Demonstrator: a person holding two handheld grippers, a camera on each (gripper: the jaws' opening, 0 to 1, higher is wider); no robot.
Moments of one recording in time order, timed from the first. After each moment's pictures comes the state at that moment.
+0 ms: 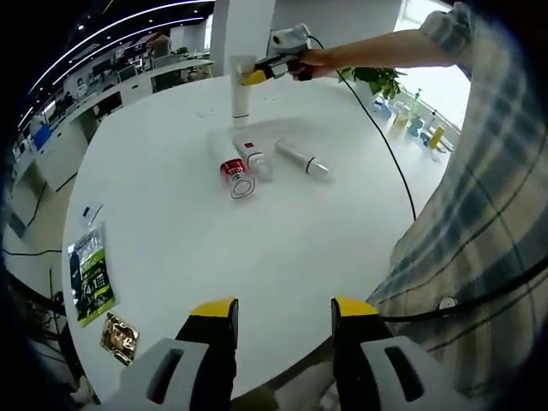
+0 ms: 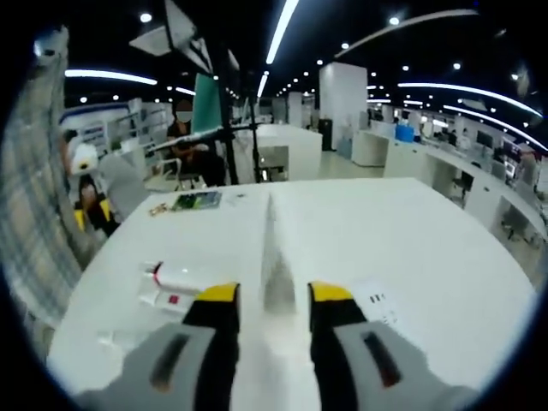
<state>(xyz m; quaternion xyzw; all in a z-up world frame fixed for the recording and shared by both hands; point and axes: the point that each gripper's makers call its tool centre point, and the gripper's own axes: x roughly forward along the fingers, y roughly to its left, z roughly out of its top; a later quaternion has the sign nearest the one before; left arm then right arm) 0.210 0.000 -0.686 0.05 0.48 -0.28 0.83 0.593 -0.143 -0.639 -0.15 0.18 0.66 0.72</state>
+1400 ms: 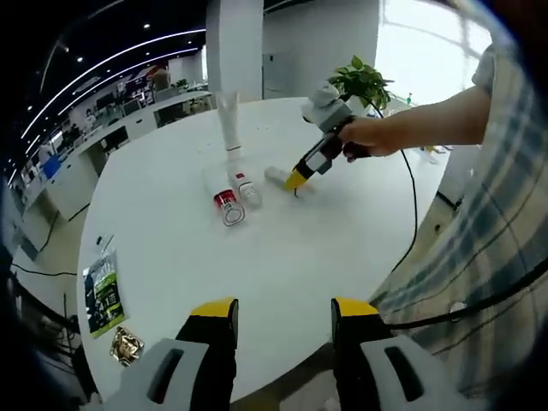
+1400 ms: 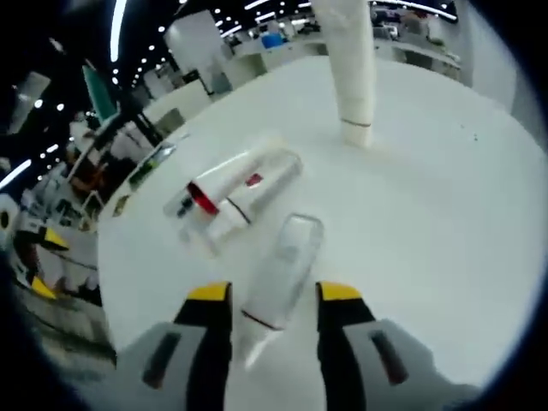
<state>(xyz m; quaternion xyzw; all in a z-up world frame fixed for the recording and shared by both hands) 0.195 -0.018 -0.666 0.09 0.41 -0.27 0.87 0.408 -0.178 -0.752 -0.06 0.45 0.37 0.81</state>
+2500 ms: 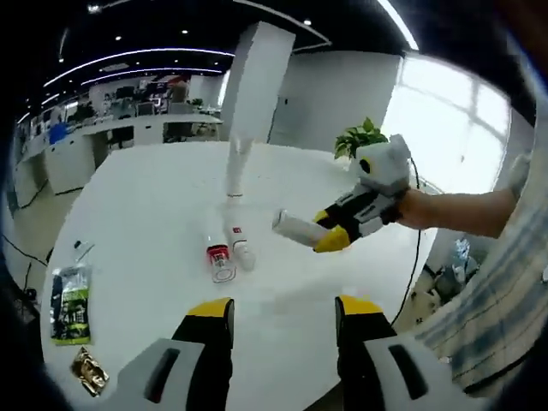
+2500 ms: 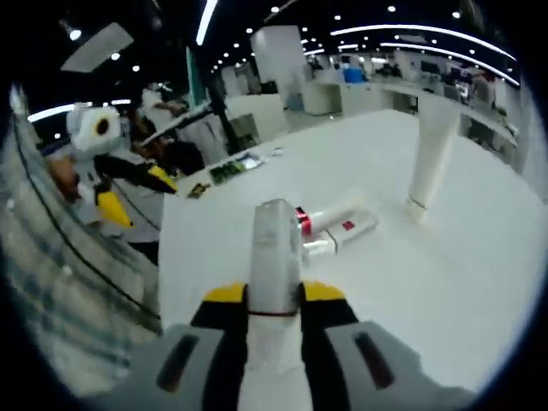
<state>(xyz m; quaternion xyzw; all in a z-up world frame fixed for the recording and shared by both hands) 0.266 -0.059 -0.621 -0.12 0.33 -0.31 0.89 0.325 -0.151 -0.651 -0.11 0.31 0.58 0.74</state>
